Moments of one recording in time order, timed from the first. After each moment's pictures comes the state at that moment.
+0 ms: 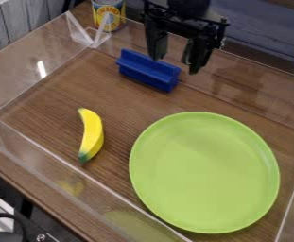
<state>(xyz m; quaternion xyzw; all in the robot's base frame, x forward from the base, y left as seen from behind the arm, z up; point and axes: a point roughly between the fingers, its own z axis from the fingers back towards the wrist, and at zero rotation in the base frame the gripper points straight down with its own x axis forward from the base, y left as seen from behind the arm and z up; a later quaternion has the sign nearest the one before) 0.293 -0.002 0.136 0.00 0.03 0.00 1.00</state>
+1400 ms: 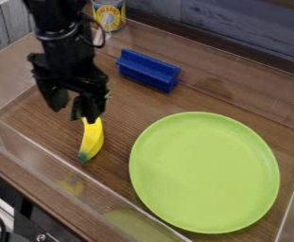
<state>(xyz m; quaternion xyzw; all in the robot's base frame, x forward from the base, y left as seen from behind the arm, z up) 0.196 0.083 0.092 -0.01 -0.03 0.07 1.00</state>
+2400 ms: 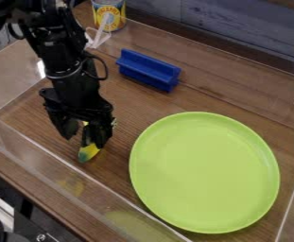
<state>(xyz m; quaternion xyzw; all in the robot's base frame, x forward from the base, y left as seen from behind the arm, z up) 0.200 0.080 0.045 -0.05 -0.03 0.08 0.99</state>
